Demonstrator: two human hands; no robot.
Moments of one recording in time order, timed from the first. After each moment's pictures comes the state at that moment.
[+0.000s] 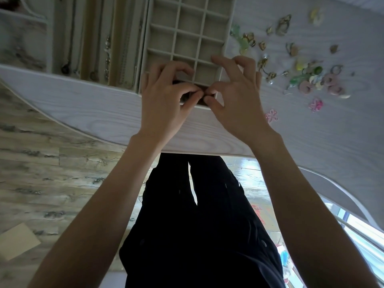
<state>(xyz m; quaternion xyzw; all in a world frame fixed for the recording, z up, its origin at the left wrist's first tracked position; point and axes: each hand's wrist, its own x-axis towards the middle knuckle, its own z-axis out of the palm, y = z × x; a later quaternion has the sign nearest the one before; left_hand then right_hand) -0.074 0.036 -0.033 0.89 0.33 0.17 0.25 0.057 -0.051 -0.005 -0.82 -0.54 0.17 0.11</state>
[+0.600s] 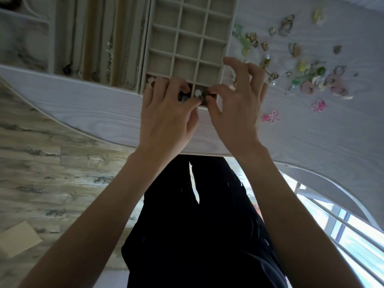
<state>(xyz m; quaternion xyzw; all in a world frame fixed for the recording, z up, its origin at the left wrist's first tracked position) -0.090 0.016 -0.010 0.93 0.31 0.09 0.15 0.037 -0.057 -0.019 -0.86 -0.47 0.03 0.18</state>
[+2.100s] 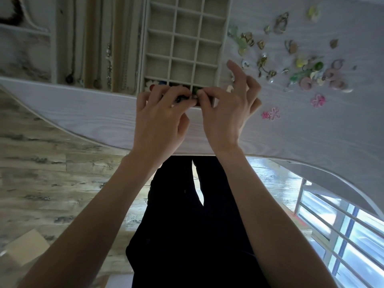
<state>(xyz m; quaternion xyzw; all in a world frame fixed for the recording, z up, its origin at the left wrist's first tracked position) -0.101 0.024 -0.018 0.94 0.28 0.10 0.17 0.008 -0.044 -0.023 -0.92 -0.27 0.07 0.26</state>
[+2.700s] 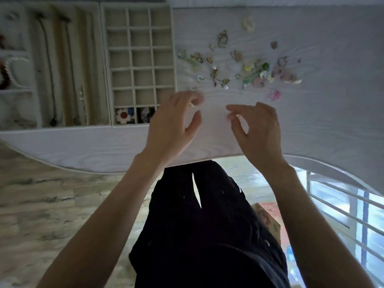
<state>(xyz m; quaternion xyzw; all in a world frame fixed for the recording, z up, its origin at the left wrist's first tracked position) -0.033 0.000 0.010 0.91 0.21 0.11 0.35 0.078 -0.154 0.008 -0.88 -0.41 0.04 0.24</state>
